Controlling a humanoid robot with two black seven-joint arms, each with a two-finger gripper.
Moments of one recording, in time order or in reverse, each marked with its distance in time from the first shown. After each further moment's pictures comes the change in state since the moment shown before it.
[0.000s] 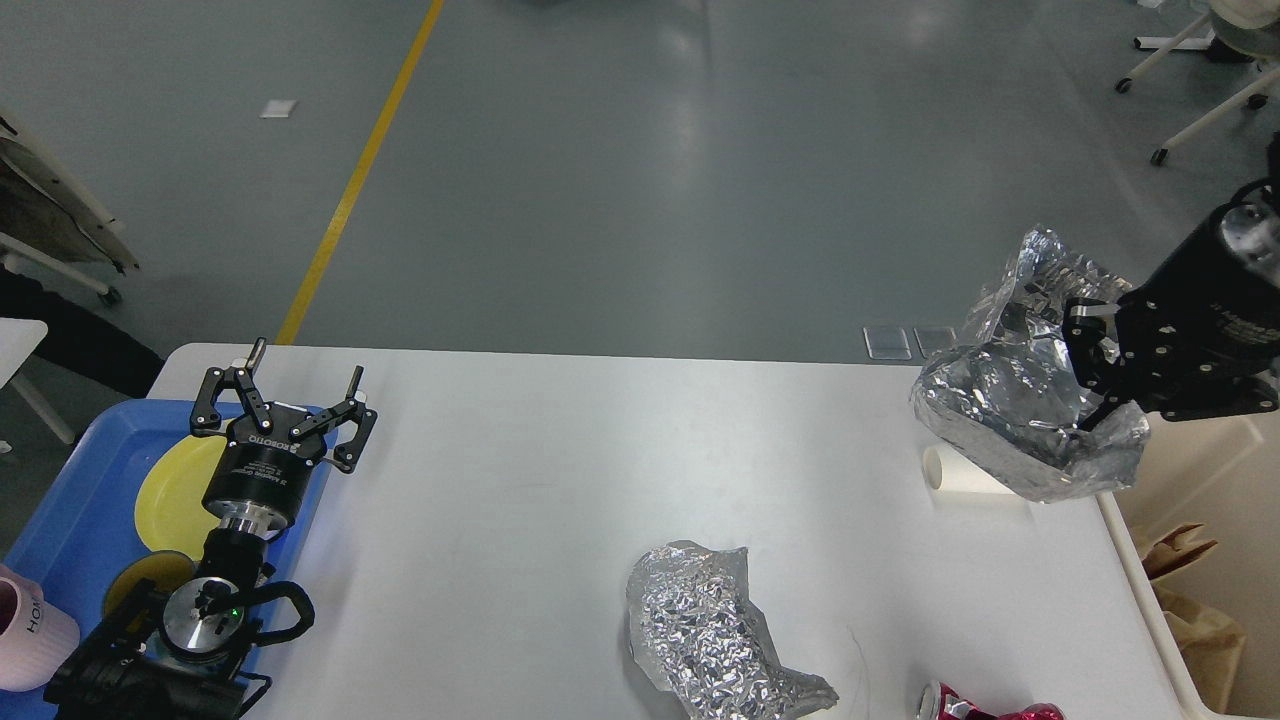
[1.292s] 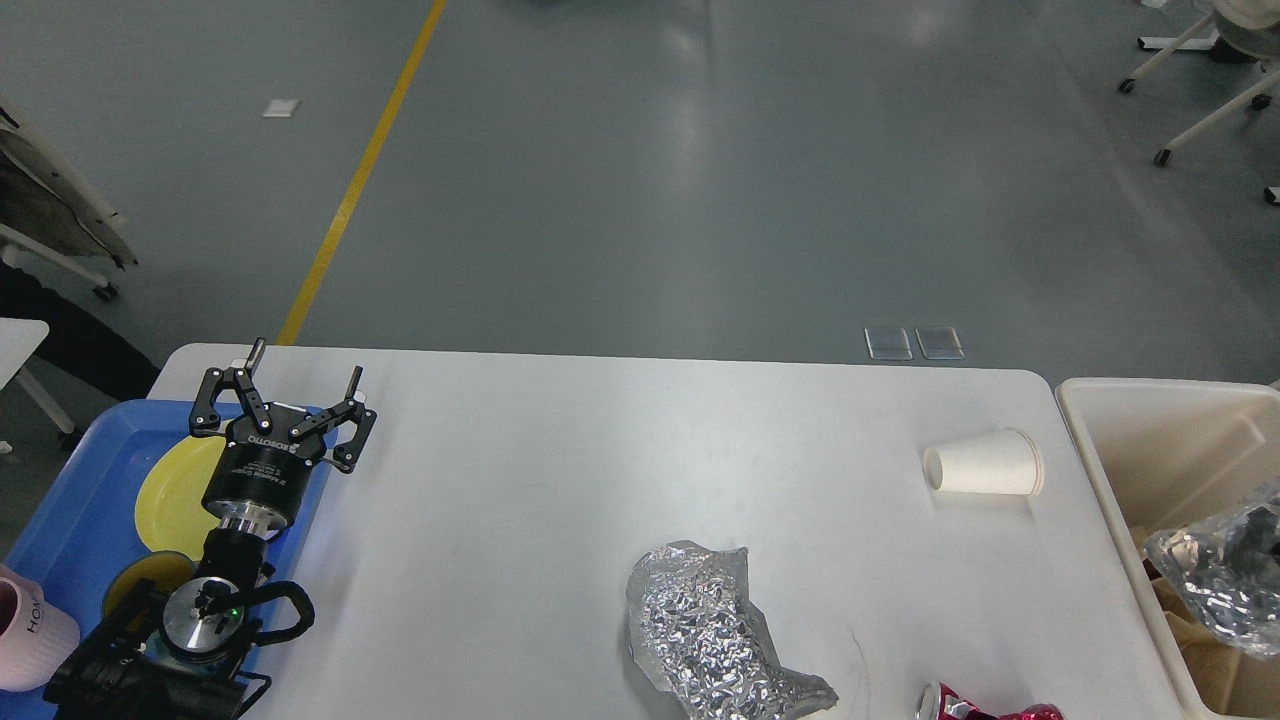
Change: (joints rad) left arm 0.000 0.000 0.000 0.000 0.000 0.000 -0.001; right arm -1.765 -0.197 0.714 -1.464 -0.078 -0.519 -0.016
